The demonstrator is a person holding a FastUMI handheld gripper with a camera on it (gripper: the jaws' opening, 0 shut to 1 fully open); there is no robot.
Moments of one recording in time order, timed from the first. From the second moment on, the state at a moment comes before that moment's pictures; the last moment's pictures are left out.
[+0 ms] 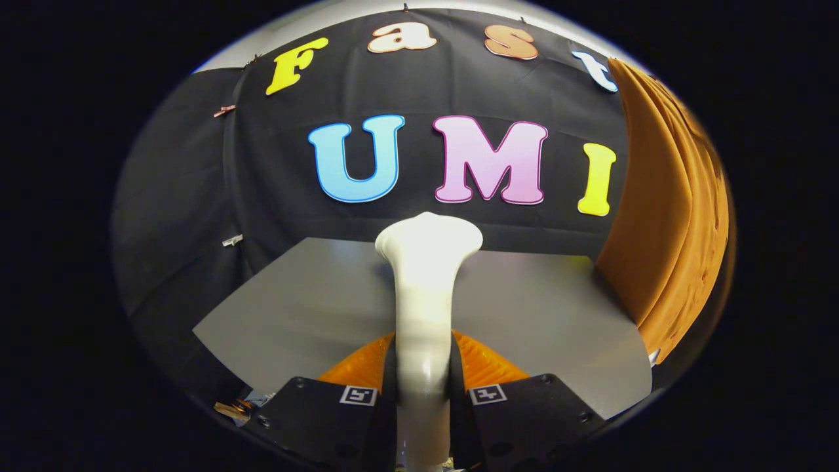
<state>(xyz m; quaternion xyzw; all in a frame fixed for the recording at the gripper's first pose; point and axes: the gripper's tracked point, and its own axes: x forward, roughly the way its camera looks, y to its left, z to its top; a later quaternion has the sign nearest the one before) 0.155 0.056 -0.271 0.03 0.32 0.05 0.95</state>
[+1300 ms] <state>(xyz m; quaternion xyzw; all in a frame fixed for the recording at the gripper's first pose) 0.021 -0.109 -0.091 0.03 0.13 -0.10 0.99</state>
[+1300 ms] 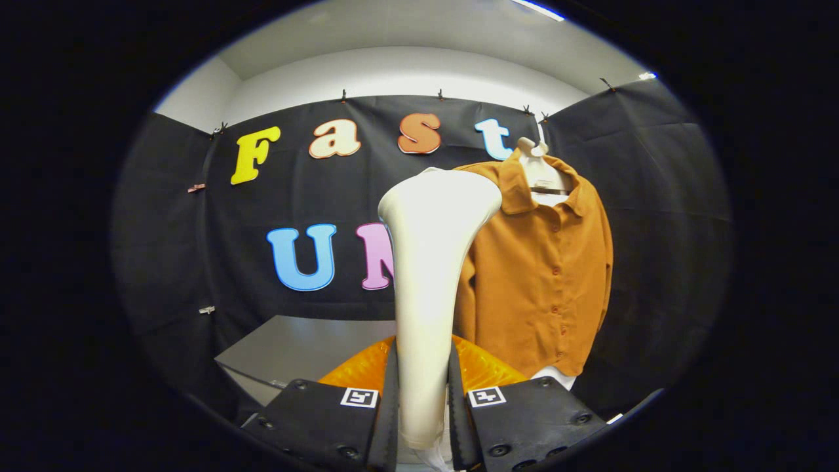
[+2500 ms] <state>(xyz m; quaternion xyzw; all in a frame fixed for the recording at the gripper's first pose) 0.115 -0.262 -0.175 0.10 0.18 0.00 0.98</state>
